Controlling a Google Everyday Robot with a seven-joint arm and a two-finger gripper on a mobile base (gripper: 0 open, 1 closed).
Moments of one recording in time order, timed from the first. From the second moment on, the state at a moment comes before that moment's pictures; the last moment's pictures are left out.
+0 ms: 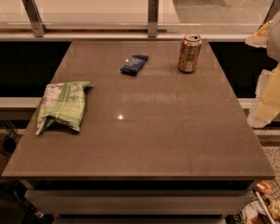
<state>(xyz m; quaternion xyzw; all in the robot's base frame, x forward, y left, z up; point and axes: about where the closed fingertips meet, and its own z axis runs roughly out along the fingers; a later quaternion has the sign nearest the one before) 0.438 -0.212 0.991 -0.60 0.78 -0.05 0.18</state>
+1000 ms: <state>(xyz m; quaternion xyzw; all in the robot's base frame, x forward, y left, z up) 0.476 -0.223 0.987 -0.54 0.81 -0.03 0.24</state>
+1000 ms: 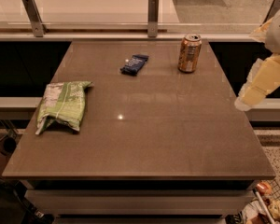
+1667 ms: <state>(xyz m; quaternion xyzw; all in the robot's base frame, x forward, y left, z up) 0.548 -0.251 0.967 -0.45 0.83 0.02 0.34</state>
